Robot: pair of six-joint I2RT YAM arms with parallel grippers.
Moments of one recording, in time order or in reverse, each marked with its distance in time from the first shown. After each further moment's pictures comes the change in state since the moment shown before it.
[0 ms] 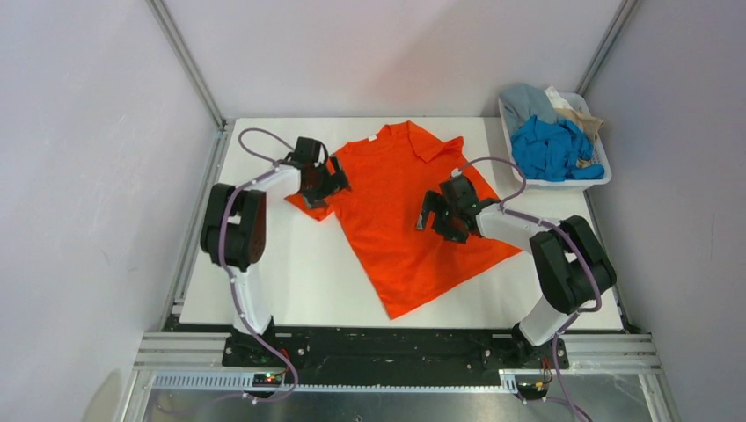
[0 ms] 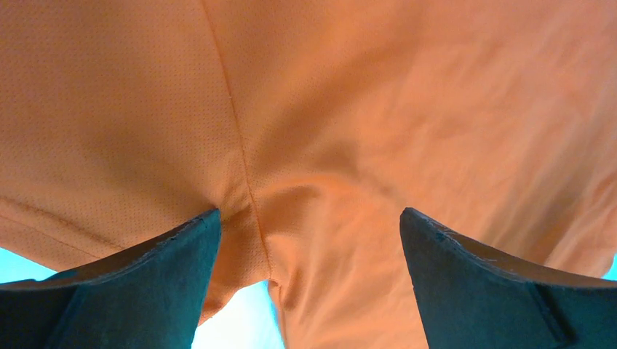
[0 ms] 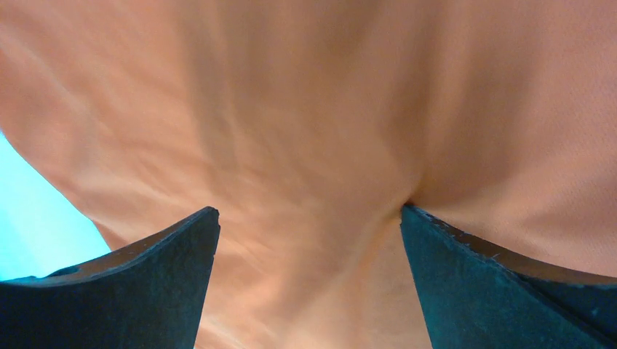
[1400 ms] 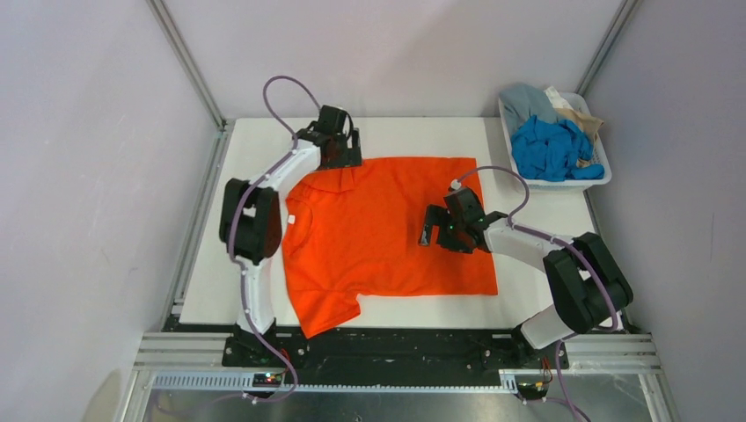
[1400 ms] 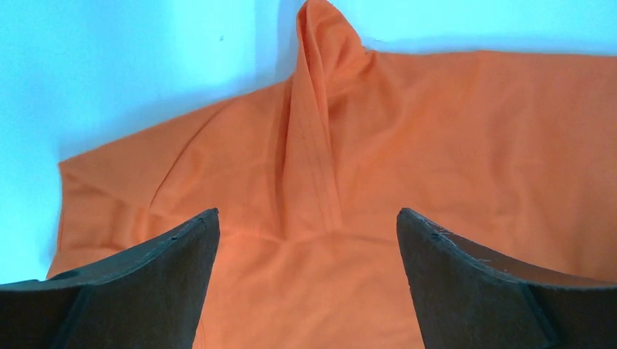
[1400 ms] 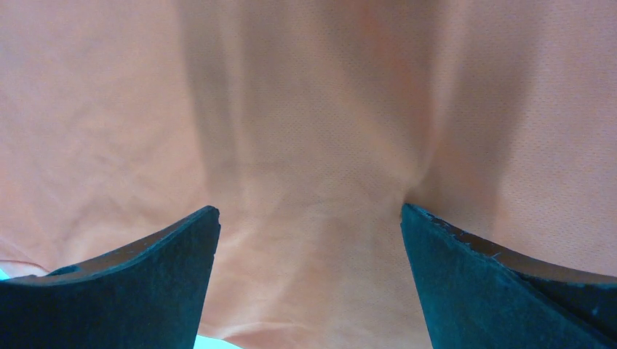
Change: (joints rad) left arm -0.130 -0.022 0.279 -0.159 -0.300 0.271; right arm 0.014 -0.119 -0.126 0.012 -0.044 -0.089
